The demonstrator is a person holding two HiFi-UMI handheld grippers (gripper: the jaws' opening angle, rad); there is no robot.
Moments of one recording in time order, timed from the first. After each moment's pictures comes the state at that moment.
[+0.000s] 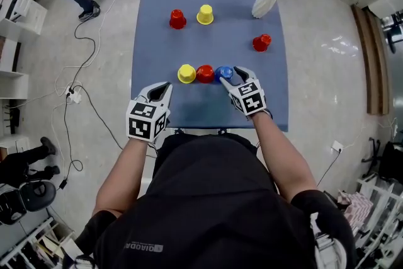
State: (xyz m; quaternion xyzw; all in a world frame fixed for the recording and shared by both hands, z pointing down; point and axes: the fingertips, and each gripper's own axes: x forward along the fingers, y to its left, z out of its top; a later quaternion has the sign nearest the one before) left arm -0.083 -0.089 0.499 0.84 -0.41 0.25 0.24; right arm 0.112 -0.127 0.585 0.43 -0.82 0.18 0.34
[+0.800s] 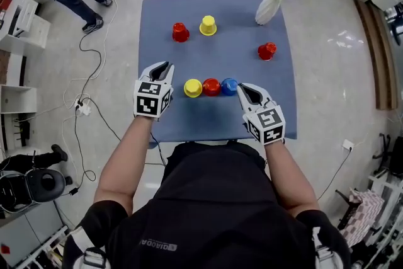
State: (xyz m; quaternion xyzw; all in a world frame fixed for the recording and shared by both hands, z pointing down) left arm -0.094 -0.218 0.507 0.84 -0.44 0.26 0.16; right arm 0.110 -0.120 0.496 0.48 -0.84 0.16 0.21
